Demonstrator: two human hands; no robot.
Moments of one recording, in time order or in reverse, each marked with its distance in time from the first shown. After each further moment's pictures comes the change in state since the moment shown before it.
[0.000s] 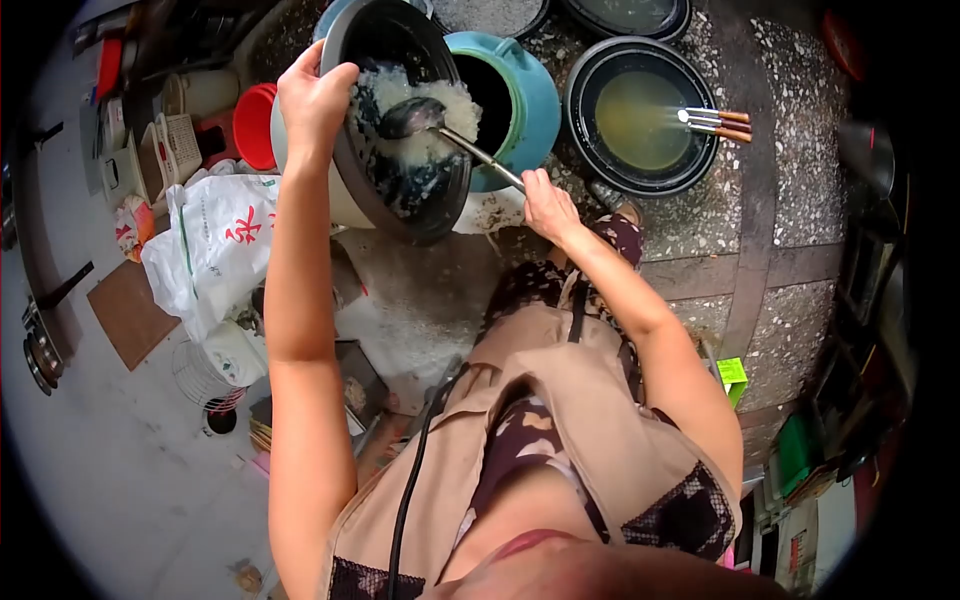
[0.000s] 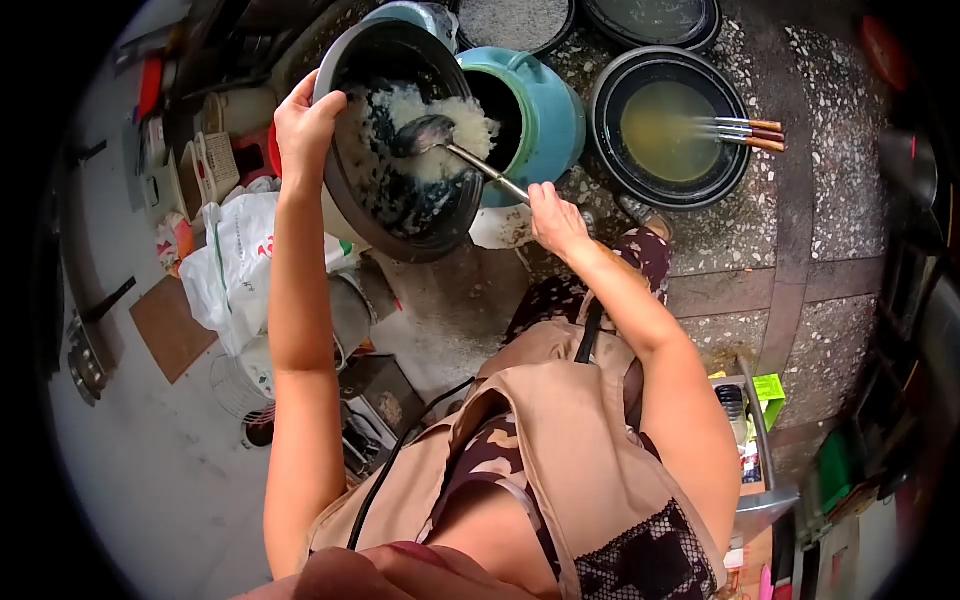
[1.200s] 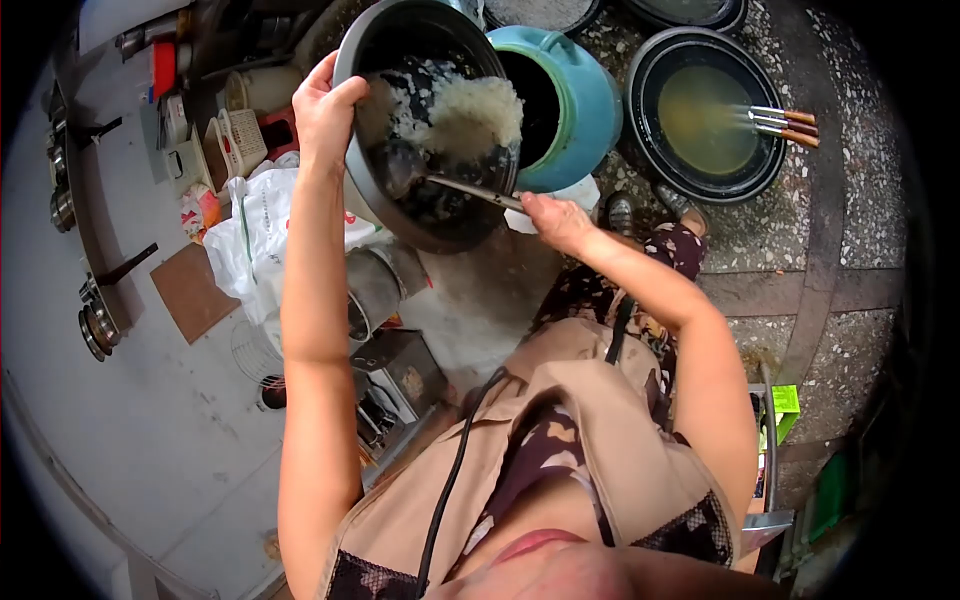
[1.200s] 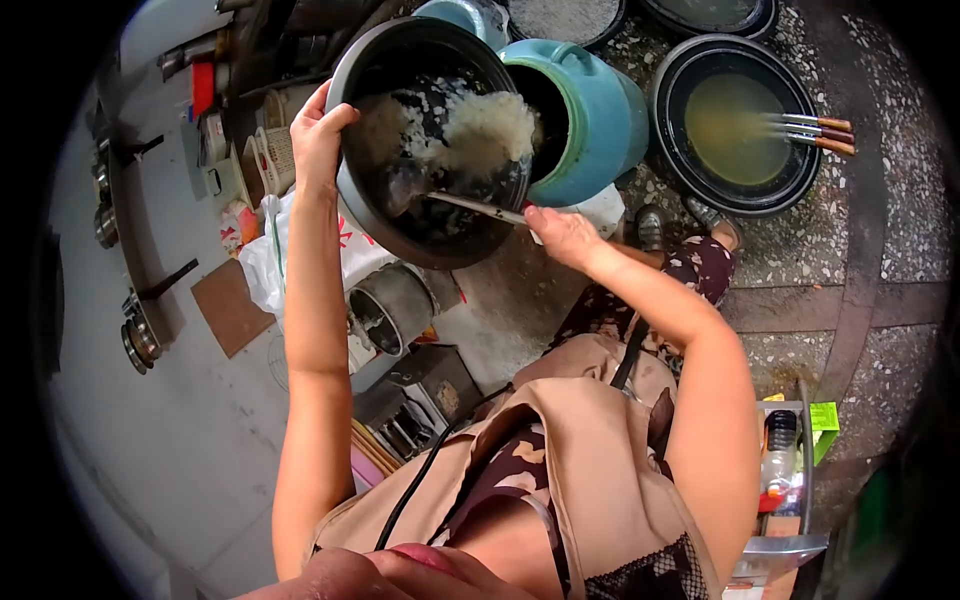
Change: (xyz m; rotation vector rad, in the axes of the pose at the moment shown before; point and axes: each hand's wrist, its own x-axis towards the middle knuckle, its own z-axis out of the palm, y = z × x) left_hand 0.004 0.001 -0.005 -0.058 -0.122 -0.067; right_hand 0.012 -0.006 0.052 0.194 0.028 -0.401
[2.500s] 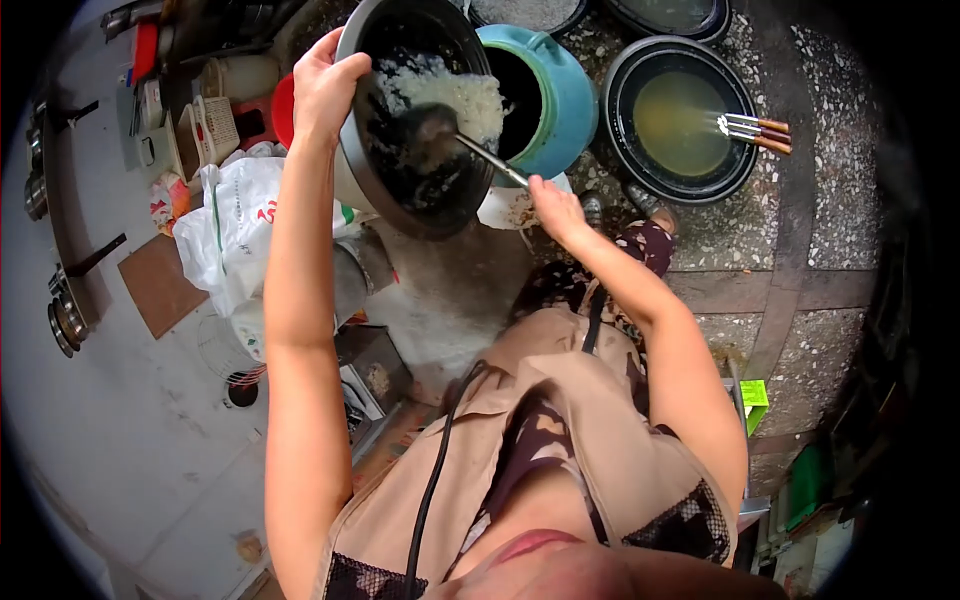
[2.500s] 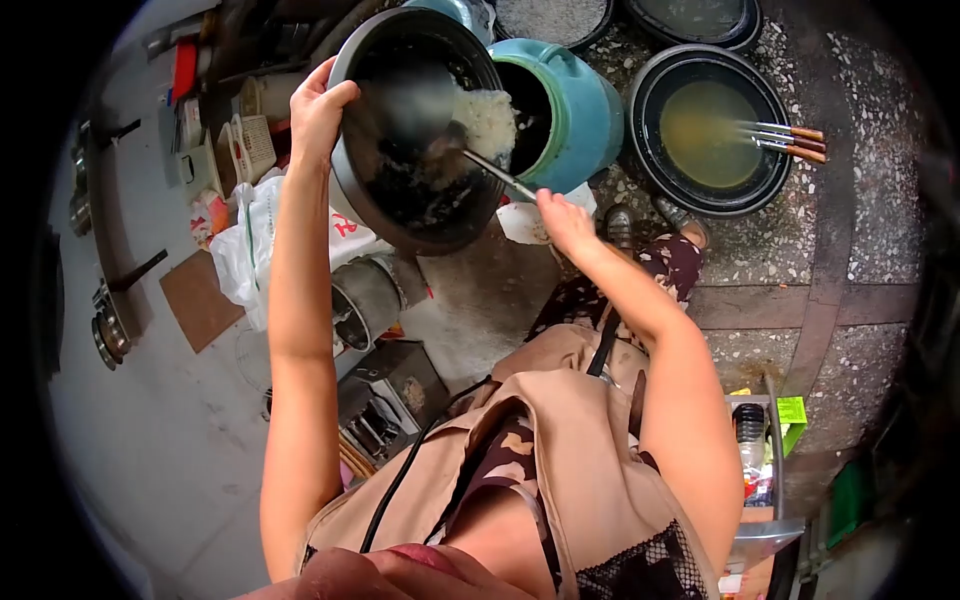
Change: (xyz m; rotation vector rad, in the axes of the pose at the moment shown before) left_hand 0.004 -0.004 -0.004 0.030 0.018 0.029; right_hand -0.005 0.011 -0.005 -0.199 -0.217 0.493
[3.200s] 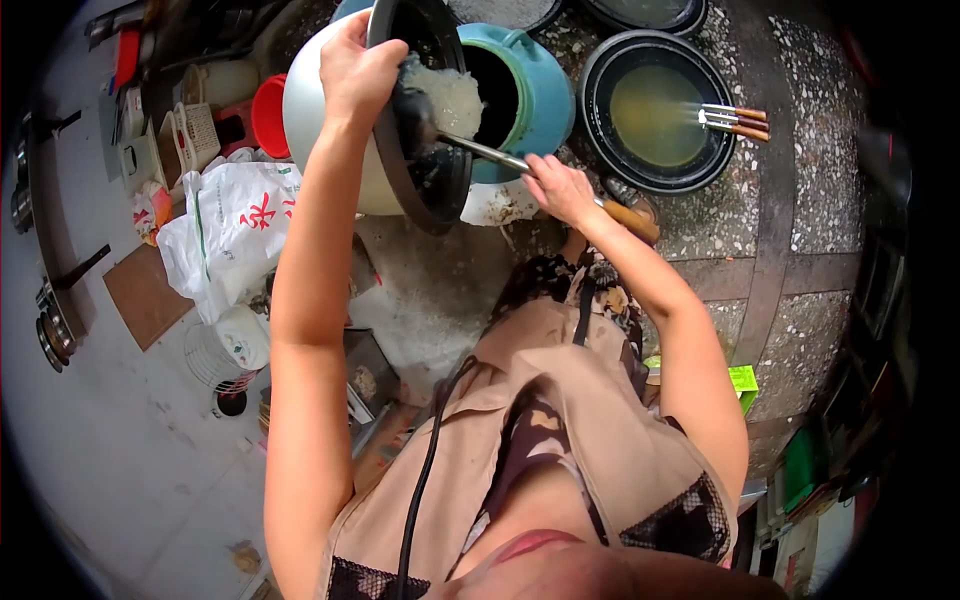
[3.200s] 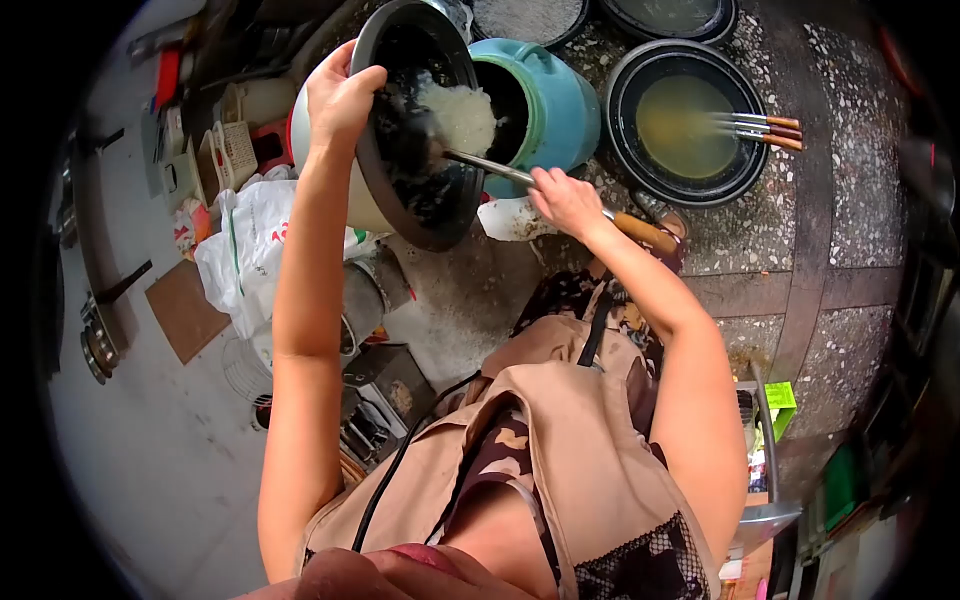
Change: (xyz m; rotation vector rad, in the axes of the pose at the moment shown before) left_hand -0.016 0.026 0.055 0.083 0.021 0.082; right_hand -0.017 0.012 -0.059 0.015 0.318 -0.262
